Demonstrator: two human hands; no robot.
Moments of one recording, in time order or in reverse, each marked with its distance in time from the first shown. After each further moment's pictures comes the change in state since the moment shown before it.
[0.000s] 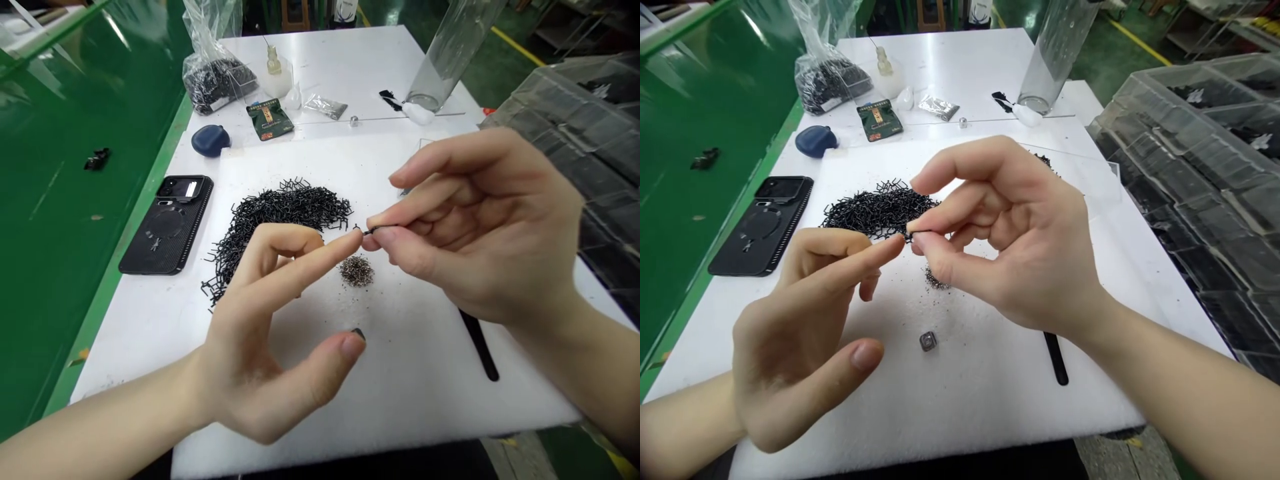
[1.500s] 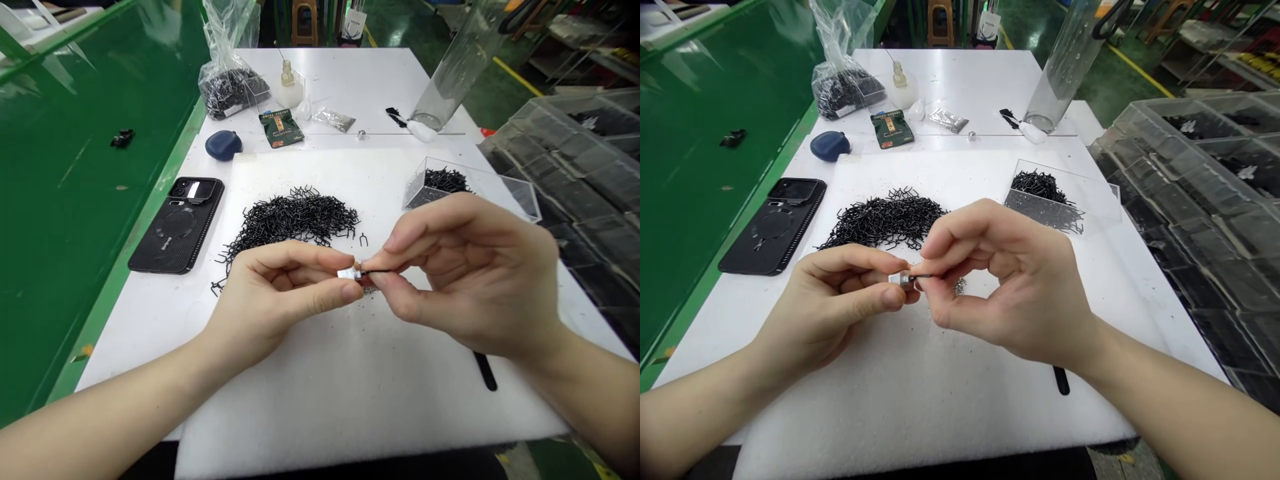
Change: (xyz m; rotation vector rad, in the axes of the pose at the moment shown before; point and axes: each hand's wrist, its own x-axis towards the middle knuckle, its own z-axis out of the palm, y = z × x) left_hand 0.023 0.001 0.002 -0.804 0.221 -0.802; right_hand -0.012 0.003 0.006 -0.041 -0.139 -0.098
